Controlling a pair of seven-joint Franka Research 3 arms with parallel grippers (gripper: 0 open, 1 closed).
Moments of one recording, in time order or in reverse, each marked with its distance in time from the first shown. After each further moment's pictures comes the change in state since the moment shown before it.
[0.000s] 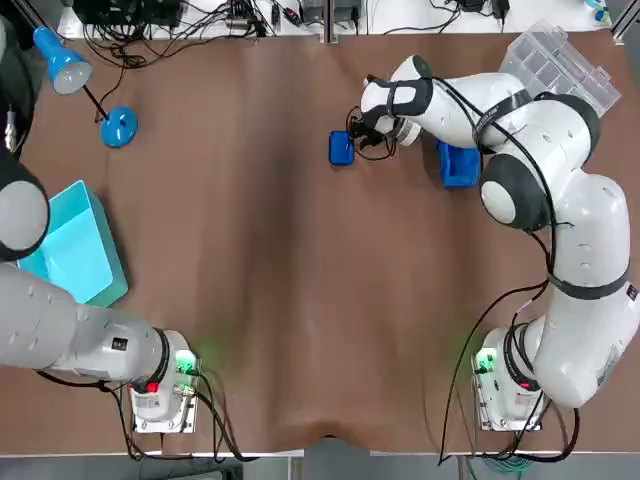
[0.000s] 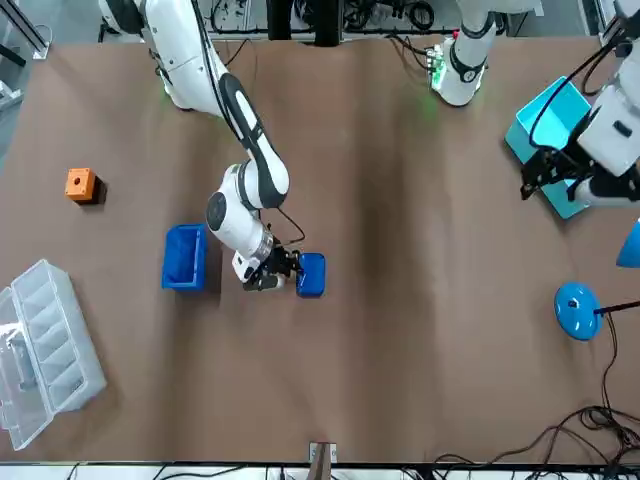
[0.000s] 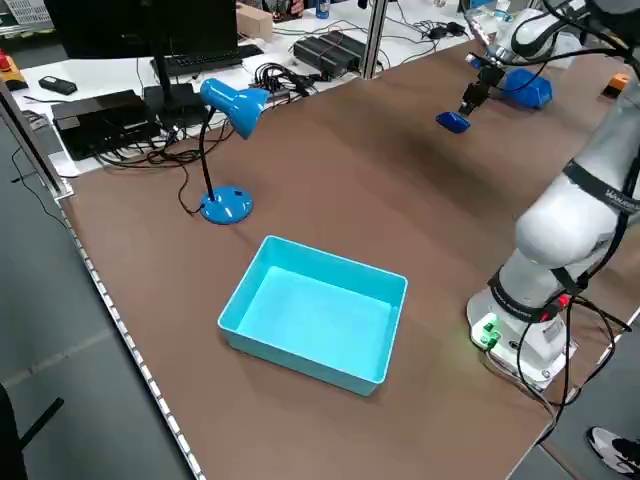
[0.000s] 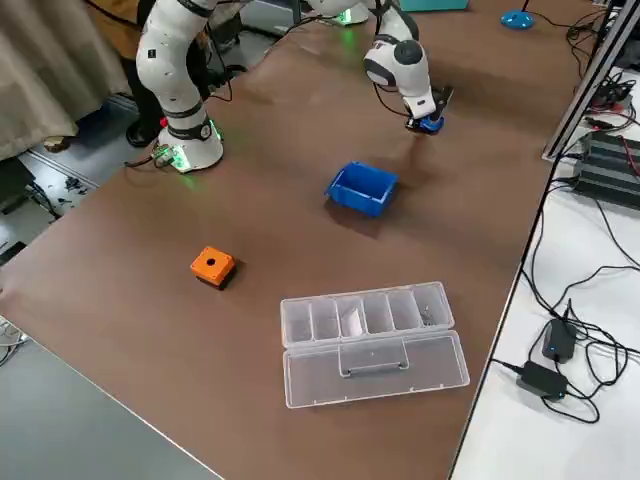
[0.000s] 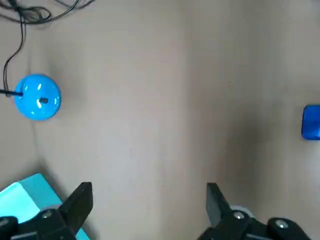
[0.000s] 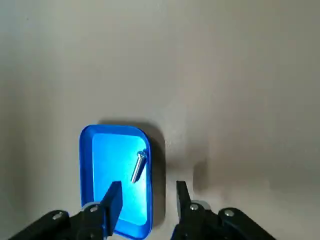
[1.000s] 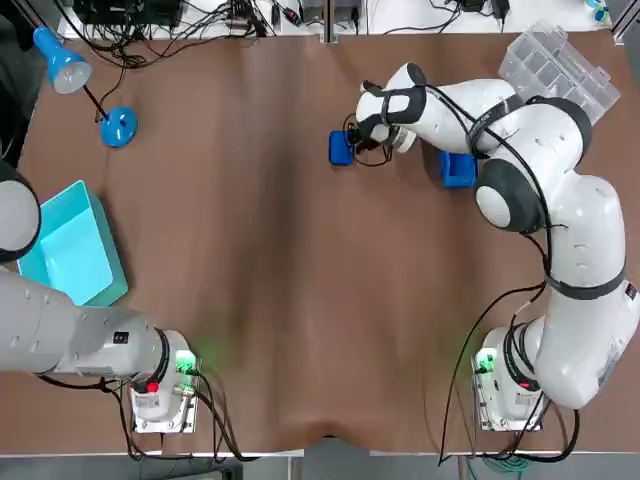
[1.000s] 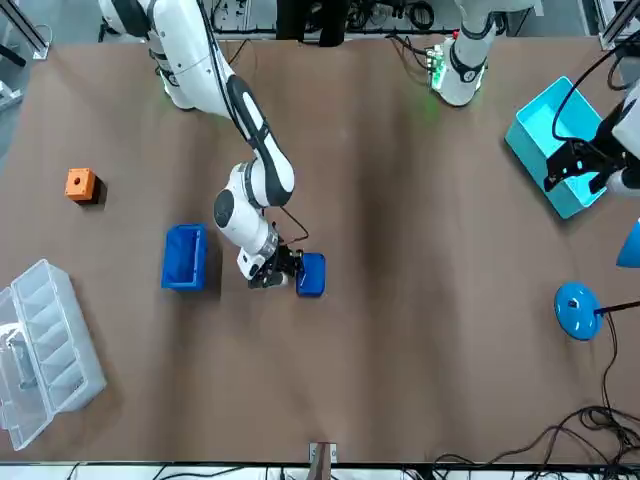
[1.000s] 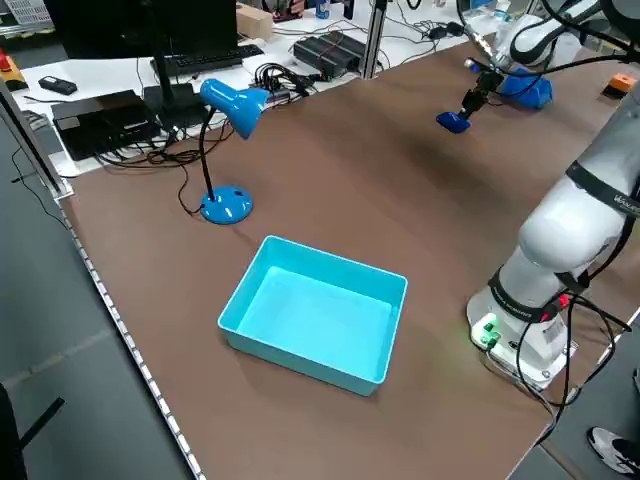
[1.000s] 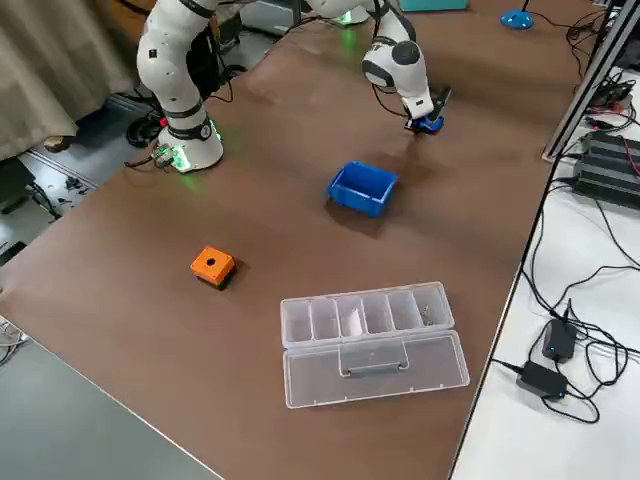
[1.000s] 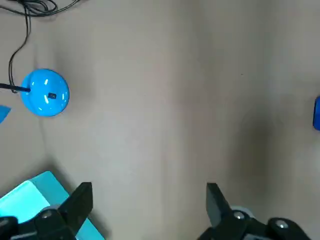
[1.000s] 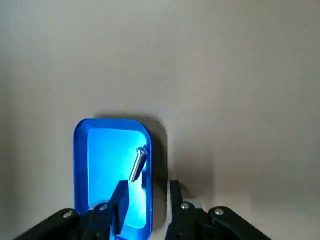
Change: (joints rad) left arm 0.085 0.000 -0.017 -0.026 -0.025 0.001 0.112; right arm 0.023 0.022 0.004 0.003 0.001 0.033 0.000
